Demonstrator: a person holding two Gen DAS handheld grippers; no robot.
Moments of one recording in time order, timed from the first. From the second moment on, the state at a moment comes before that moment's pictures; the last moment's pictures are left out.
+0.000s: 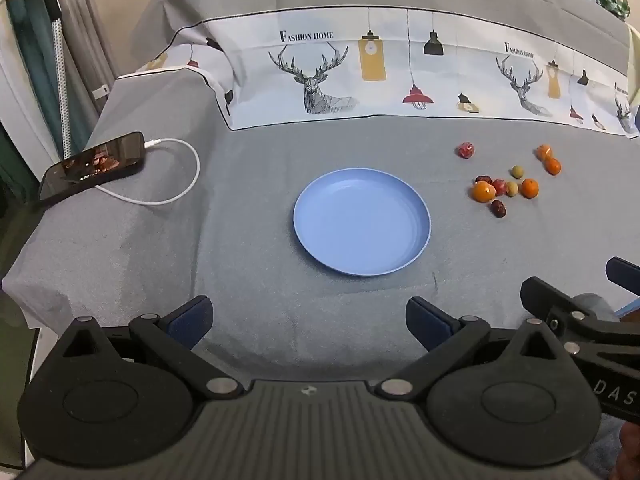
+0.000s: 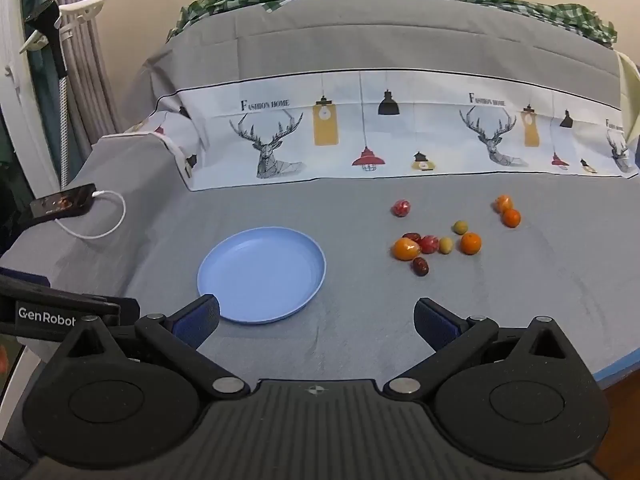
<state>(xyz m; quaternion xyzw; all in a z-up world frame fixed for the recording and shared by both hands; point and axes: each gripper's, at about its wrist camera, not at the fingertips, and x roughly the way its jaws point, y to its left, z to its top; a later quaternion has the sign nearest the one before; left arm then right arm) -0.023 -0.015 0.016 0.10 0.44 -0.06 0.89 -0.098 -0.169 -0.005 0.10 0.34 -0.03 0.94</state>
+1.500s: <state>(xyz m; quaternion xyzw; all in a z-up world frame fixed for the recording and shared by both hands) -0.010 -0.002 0.007 0.10 0.45 -0.06 0.89 -0.085 -0.161 -0.017 0.11 0.35 -0.03 0.93</state>
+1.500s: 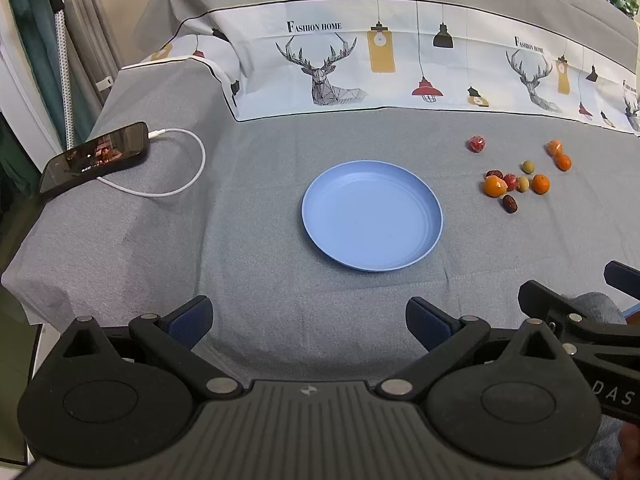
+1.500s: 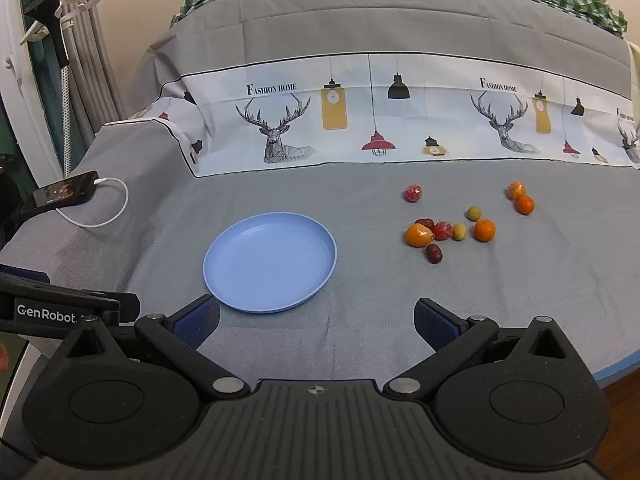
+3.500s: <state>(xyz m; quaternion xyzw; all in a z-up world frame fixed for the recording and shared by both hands) 0.031 -0.085 -0.010 0.16 0.47 -0.07 0.86 -0.064 -0.262 -0.052 0.20 0.36 -0.10 0.91</state>
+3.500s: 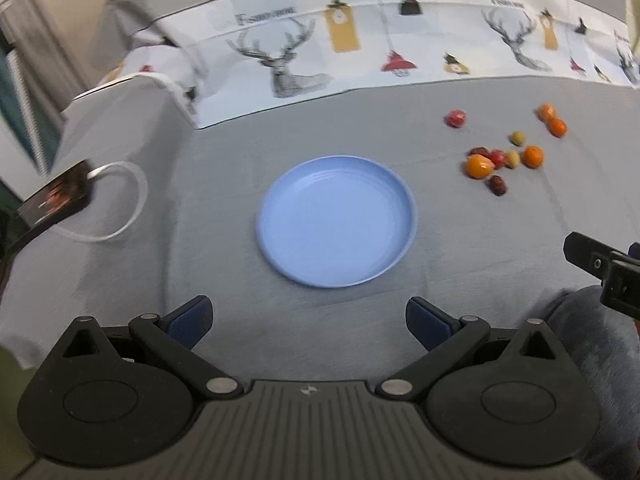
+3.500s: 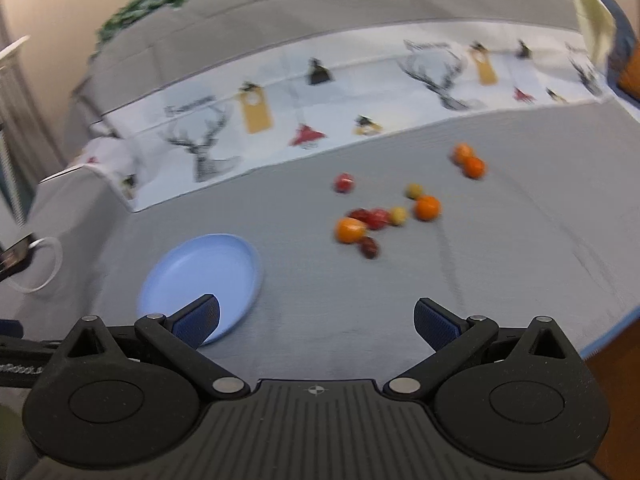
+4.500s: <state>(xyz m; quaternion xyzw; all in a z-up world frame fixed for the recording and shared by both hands) 0.268 -0.315 -0.180 0.10 0.59 -0.25 0.76 0.143 -0.414 -0.228 0.09 0.44 -0.15 0.88</state>
